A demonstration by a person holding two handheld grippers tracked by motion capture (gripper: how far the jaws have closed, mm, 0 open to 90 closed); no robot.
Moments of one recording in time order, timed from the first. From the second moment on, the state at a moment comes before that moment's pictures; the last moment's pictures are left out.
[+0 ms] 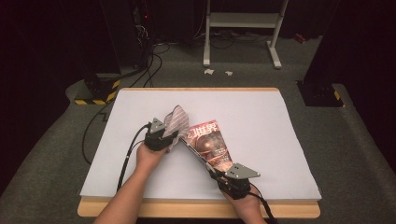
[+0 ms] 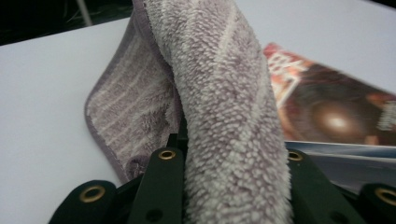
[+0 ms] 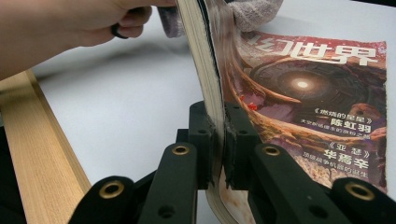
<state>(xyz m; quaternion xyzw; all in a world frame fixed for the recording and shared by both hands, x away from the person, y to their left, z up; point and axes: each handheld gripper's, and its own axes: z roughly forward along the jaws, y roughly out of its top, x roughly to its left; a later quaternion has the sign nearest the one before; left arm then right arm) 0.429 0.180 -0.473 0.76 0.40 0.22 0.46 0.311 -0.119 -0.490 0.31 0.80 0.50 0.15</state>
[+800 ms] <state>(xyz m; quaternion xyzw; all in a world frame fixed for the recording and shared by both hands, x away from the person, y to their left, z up) 0.322 0.121 -0.431 0.77 0.28 0.20 0.53 0.311 -0.117 -0.492 0.30 0.80 0.50 0.16</state>
